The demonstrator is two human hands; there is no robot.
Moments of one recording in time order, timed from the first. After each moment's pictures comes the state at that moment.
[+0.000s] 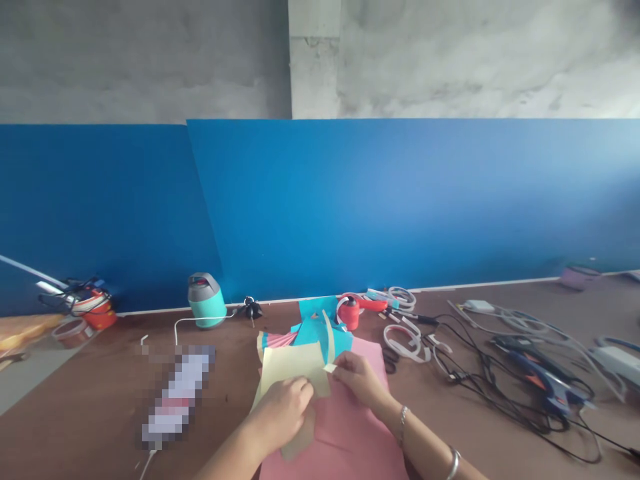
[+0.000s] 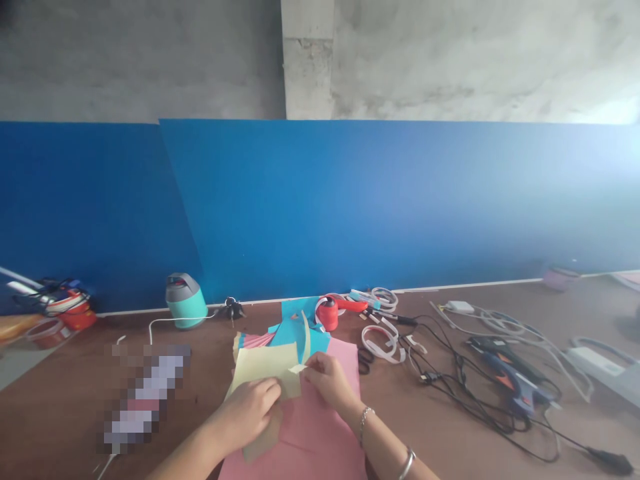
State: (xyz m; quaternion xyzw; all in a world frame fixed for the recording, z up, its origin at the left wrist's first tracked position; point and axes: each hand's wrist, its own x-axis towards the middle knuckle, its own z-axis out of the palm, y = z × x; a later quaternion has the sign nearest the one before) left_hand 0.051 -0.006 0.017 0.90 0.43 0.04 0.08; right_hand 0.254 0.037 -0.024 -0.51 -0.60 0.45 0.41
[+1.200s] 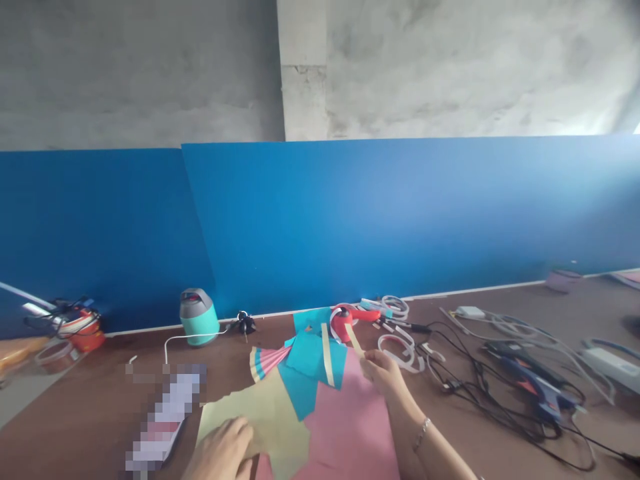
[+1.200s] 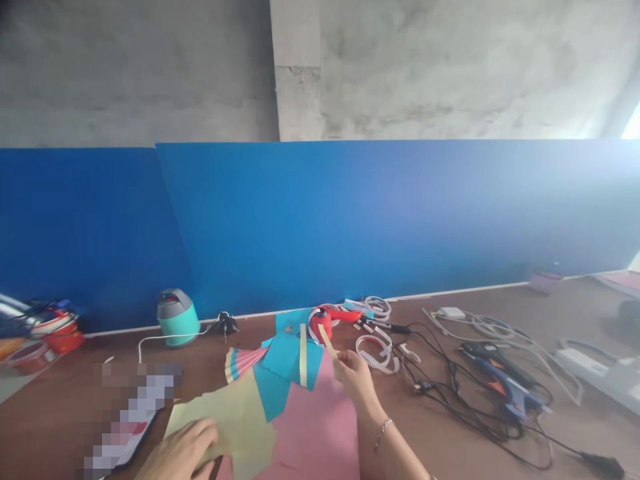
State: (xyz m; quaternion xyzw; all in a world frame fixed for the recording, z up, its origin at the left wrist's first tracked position) left_hand -0.009 -0.050 0.028 0.79 0.61 -0.01 0.04; right_hand 0.299 0.055 -0.014 -0.57 -0.43 0.42 0.56
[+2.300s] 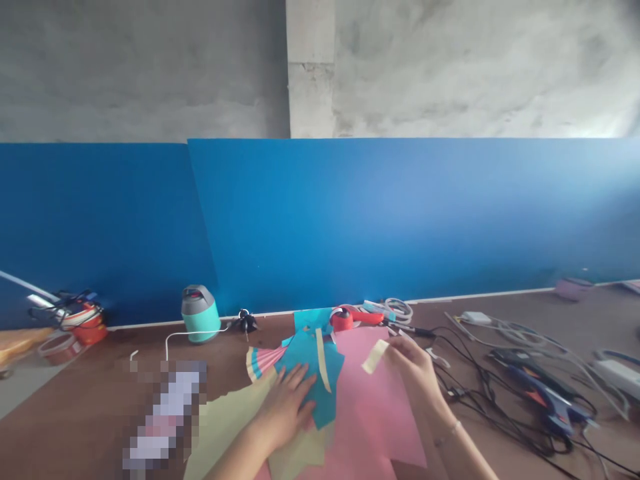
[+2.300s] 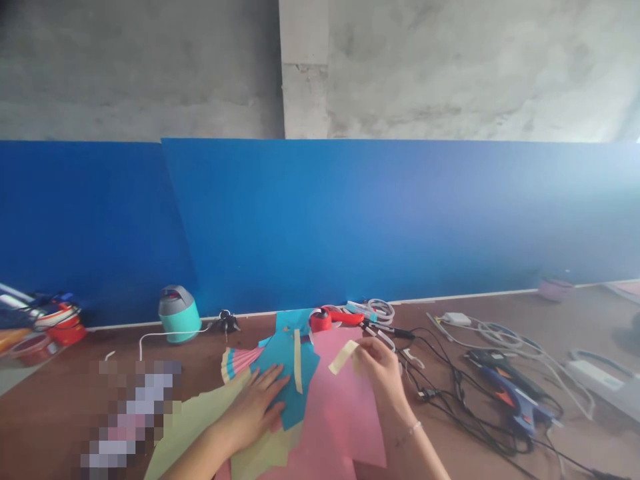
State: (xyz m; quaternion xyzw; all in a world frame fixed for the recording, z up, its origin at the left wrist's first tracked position) left_hand 0.057 0.027 0.000 0.86 0.47 0.10 0.16; right_hand 0.335 0.035 0.031 -0.53 -0.45 0.37 0.61
